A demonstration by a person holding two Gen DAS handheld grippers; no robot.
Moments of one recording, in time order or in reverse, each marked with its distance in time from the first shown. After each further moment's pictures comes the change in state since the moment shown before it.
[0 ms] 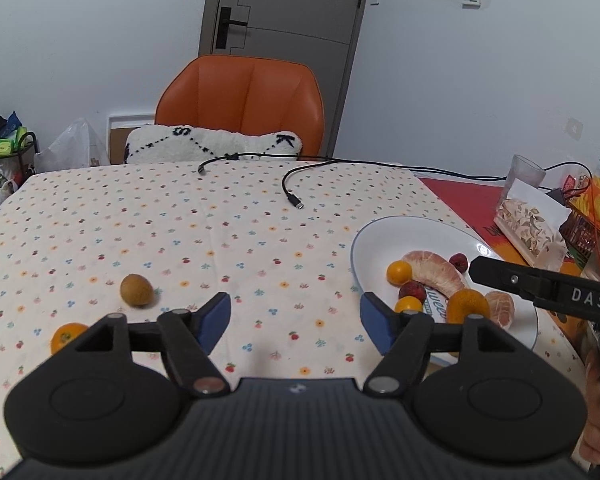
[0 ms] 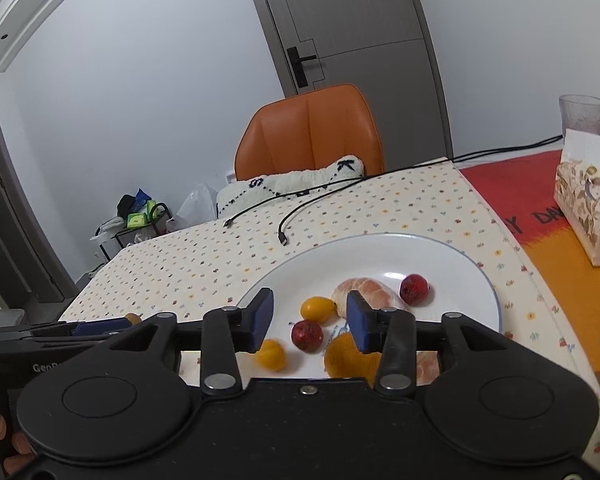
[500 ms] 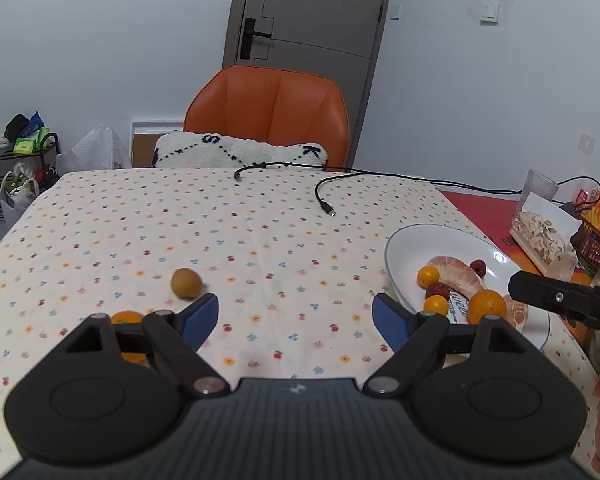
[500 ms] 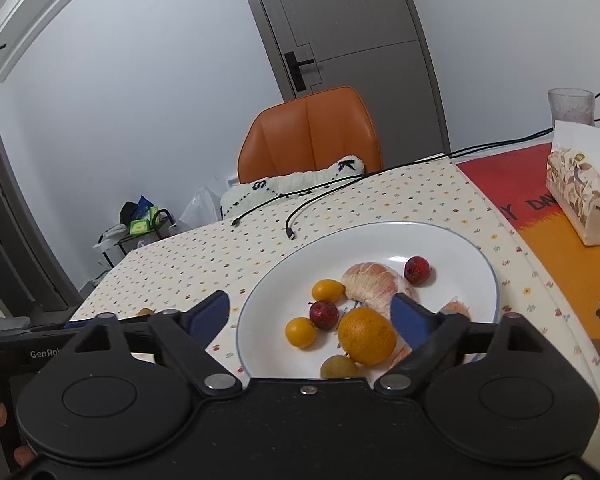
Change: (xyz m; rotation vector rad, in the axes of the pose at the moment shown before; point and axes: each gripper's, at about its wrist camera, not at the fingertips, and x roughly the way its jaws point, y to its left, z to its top) left arm -0.026 0.025 -0.008 -0.034 -0.035 0.045; right arm -0.017 0.008 -0.012 0.029 -0.016 0.006
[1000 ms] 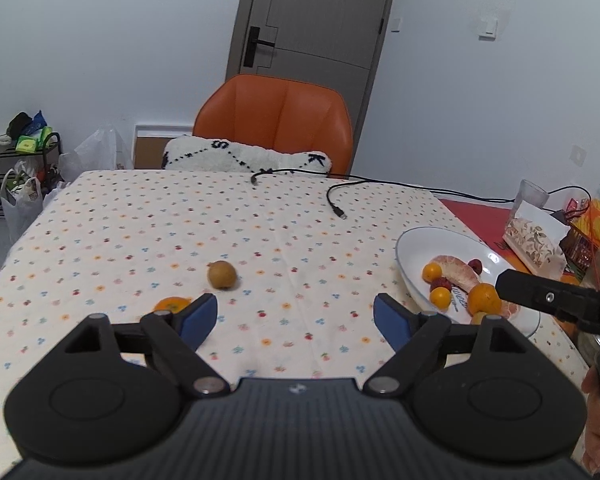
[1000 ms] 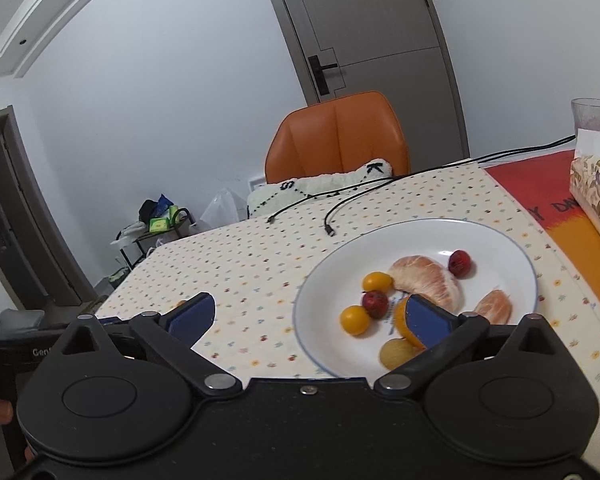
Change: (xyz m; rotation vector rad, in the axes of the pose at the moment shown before) left arm -0.032 0.032 -0.009 -0.018 -0.026 -0.018; right arm -0.011 0.036 -0.010 -0.035 -0.016 0.045
